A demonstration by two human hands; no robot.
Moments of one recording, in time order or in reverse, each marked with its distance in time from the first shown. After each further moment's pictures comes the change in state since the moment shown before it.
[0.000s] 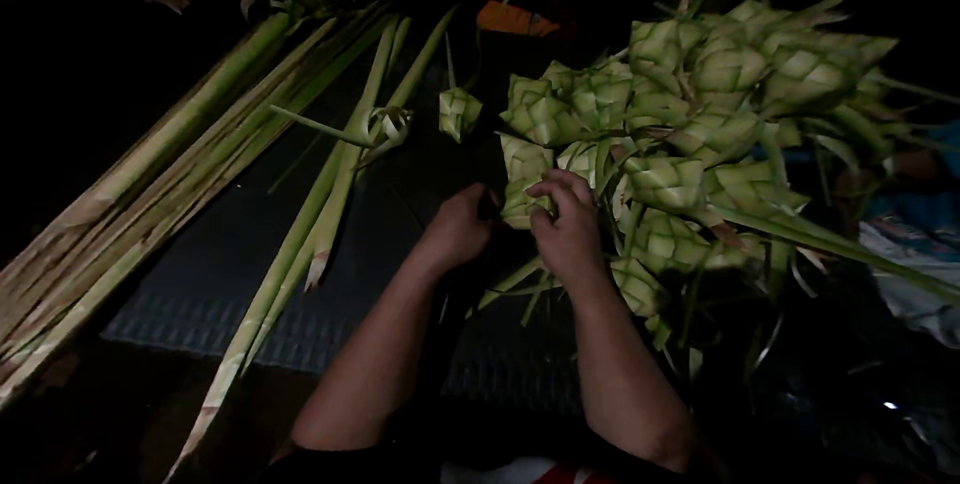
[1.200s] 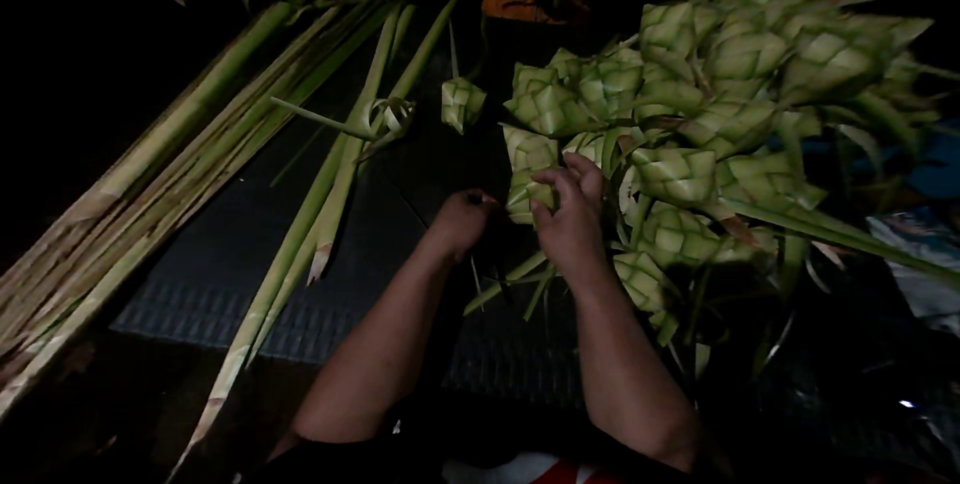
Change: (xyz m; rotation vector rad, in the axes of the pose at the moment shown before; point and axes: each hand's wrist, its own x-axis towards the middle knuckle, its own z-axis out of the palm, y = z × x) left_hand 0.008 -0.005 0.015 -0.489 0.037 -0.283; right_hand 0.001 0.002 0.004 -0.051 0.021 -0.035
